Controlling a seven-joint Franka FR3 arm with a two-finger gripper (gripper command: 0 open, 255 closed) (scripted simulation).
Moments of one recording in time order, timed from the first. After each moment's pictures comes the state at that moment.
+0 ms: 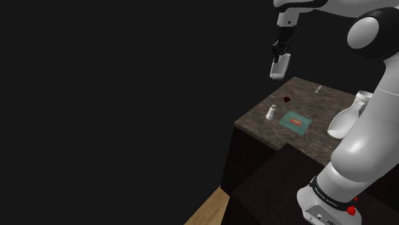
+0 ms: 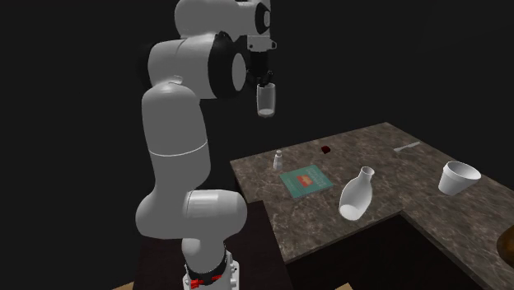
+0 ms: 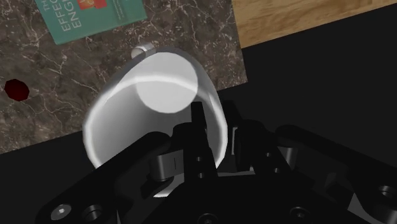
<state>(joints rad) -0.22 0.15 -0.34 -1.48 0.02 1.52 -0.44</state>
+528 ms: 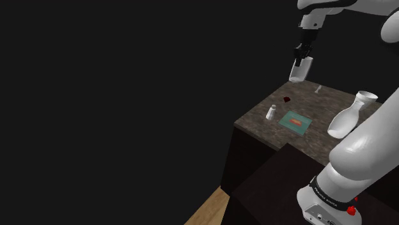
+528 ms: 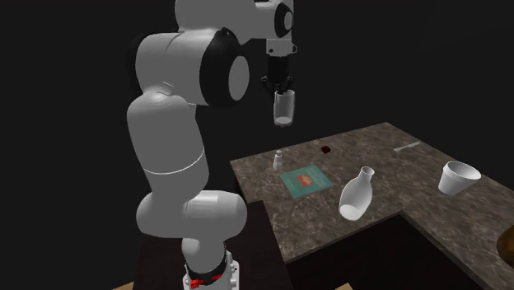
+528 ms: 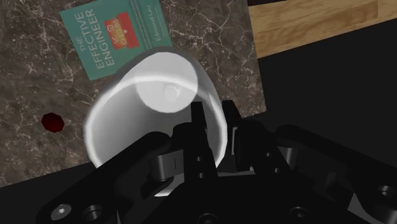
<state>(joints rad) -0.28 -0.03 -0.40 -1.70 -0.05 1.57 -0.56</state>
